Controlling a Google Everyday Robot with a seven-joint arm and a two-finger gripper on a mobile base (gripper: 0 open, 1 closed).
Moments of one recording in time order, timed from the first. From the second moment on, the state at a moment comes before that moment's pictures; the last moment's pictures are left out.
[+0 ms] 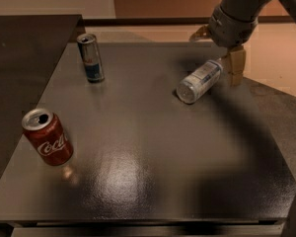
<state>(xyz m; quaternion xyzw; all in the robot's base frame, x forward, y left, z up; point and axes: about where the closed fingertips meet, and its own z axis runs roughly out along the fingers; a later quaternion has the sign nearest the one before) 0.607 -0.181 0.901 -0.83 0.55 -0.02 0.11</state>
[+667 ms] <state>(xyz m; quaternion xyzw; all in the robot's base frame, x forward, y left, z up) 0.623 -0.187 0.873 -0.86 0.51 -0.02 0.10</state>
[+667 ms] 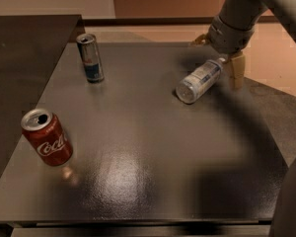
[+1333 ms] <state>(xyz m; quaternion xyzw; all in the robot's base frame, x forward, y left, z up) 0.620 -0.182 0.851 -0.88 0.47 -0.01 0.08</state>
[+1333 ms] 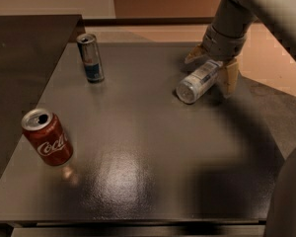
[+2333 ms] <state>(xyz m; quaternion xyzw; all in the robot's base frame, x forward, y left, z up) 0.615 -0.177 0.864 -0.90 0.43 -0.05 0.08</state>
